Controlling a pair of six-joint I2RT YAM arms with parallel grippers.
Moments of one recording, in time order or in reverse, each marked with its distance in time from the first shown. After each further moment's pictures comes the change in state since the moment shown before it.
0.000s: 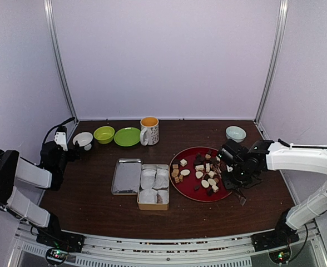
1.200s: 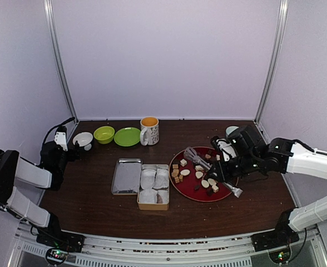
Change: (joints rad) left arm 0.000 0.000 0.000 0.000 0.000 0.000; right arm 0.057 -0.210 0.011 0.226 -0.294 -0.141
